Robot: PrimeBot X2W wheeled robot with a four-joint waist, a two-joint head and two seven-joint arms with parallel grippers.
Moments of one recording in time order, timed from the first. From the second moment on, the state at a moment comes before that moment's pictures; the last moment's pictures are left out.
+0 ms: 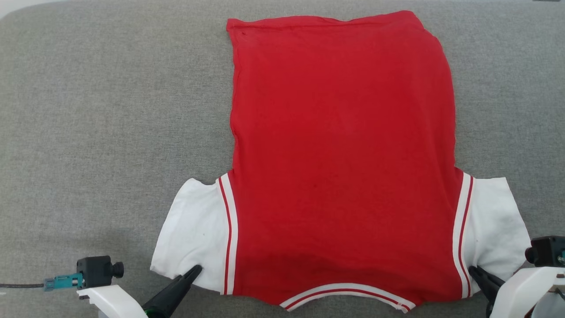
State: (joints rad) left arm -0.16 0.77 -0.82 0.06 -1.56 -0.13 -0.10; right arm 0.12 -0.14 -0.19 -0.08 0.46 0.13 0.71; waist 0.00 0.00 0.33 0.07
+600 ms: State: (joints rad) left arm -0.21 0.77 -0.84 -0.01 -1.53 -0.13 -0.12; right arm -0.06 -0.31 -0.35 -0.41 0.45 0.13 0.86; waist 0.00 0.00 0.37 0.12
